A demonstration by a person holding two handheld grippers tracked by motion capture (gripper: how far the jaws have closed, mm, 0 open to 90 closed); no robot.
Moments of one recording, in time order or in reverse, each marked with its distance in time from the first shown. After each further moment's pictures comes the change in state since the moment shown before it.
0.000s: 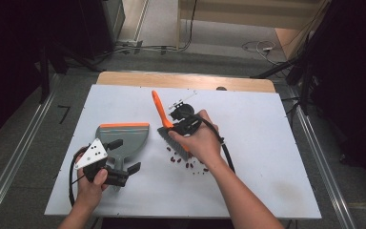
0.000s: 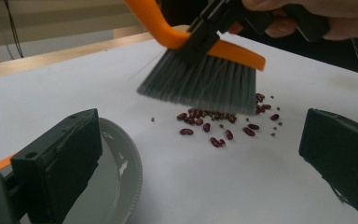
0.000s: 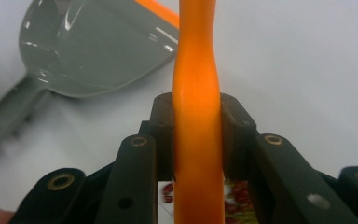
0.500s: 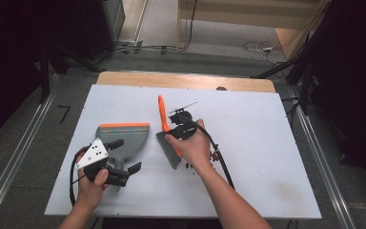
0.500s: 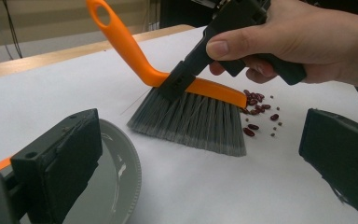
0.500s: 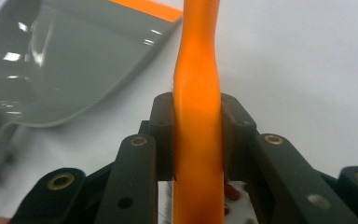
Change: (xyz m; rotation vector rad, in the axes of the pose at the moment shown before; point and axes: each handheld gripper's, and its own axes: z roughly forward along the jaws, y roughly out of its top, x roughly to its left) left arm 0.000 0.000 0.002 0.005 -0.003 0.003; right arm -0.016 -0.014 0.043 -0.010 0.023 0.210
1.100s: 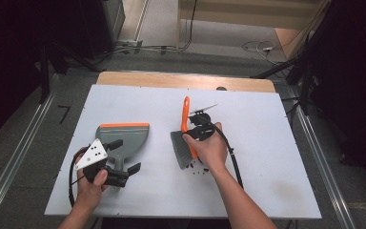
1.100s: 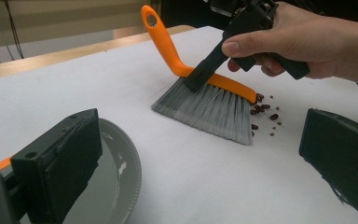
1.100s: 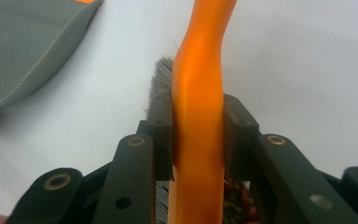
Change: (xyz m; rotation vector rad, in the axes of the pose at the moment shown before) left arm -0.001 0.000 -0.002 -0.003 0.003 0.001; right arm -0.046 -0.021 -0.015 0.006 -0.067 0.105
